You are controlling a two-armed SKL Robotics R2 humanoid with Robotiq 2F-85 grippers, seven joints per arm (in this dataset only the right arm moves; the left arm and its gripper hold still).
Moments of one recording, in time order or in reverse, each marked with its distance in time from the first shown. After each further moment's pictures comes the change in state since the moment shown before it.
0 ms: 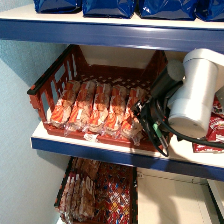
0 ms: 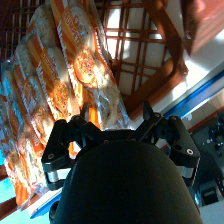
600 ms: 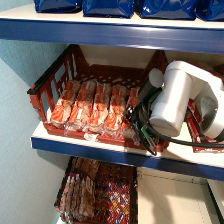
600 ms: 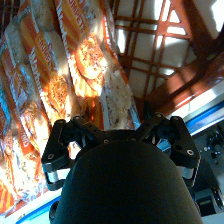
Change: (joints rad) right arm 0.030 0.145 0.024 0.156 0.078 -0.037 0.116; left arm 0.000 0.000 0.000 0.000 0.000 0.000 0.000
